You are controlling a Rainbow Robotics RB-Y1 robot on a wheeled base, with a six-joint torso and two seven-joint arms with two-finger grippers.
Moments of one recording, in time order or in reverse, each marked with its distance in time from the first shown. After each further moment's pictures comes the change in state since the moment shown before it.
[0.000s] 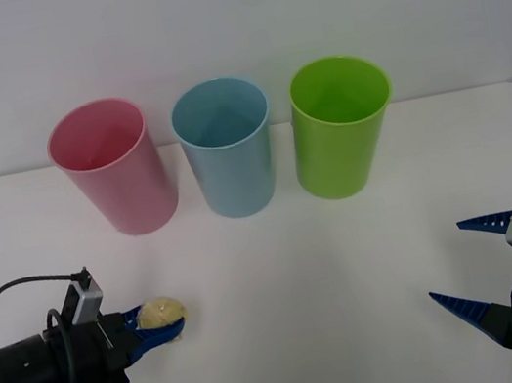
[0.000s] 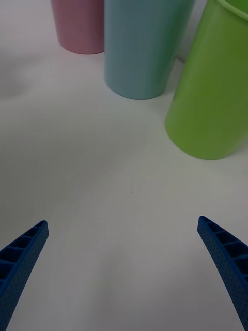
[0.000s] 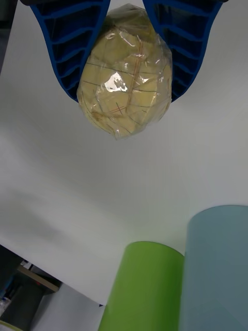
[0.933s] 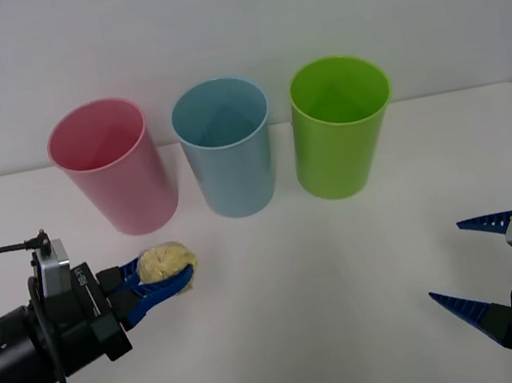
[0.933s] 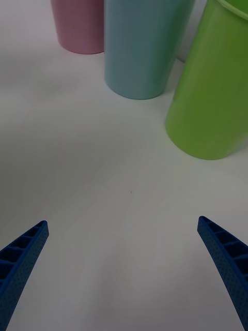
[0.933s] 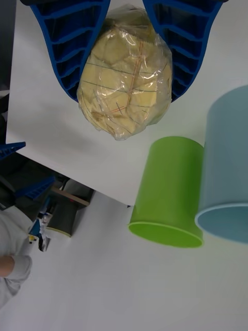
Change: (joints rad) right arm 0.000 0.000 0.000 0.000 0.000 0.000 0.000; left arm 0.070 -0.219 0.248 -0.150 0.035 -0.141 -0.026
